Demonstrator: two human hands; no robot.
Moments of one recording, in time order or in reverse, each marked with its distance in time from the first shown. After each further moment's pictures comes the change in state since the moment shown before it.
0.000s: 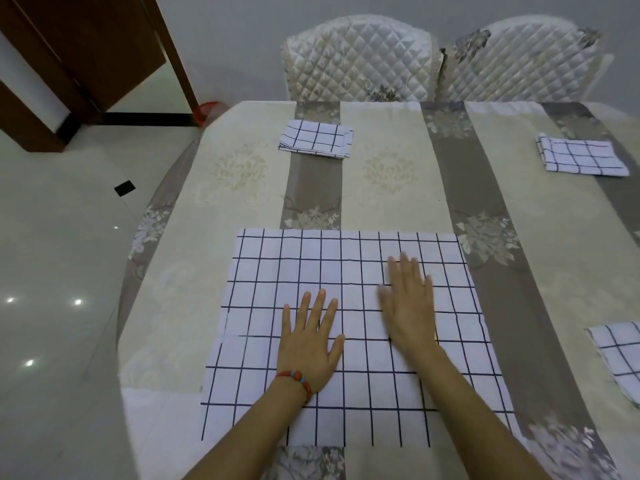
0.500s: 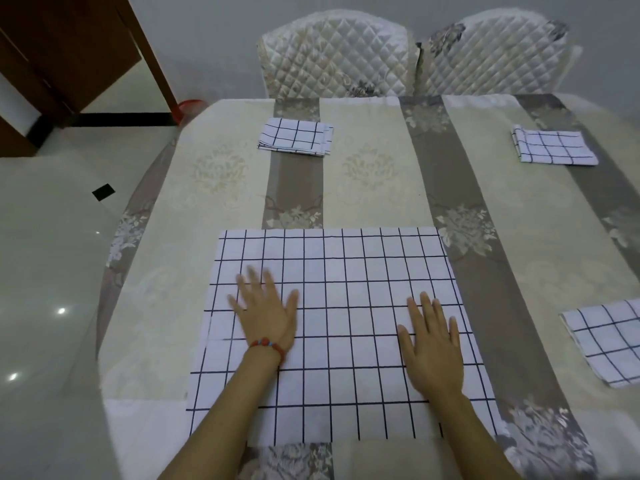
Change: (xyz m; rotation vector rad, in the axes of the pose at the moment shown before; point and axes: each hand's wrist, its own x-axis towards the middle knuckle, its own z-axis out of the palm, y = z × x) left_hand 0.043 -0.032 -0.005 -0.189 0.094 -0.405; right_hand -0.072 0.046 -0.012 -0.109 -0.071 0.191
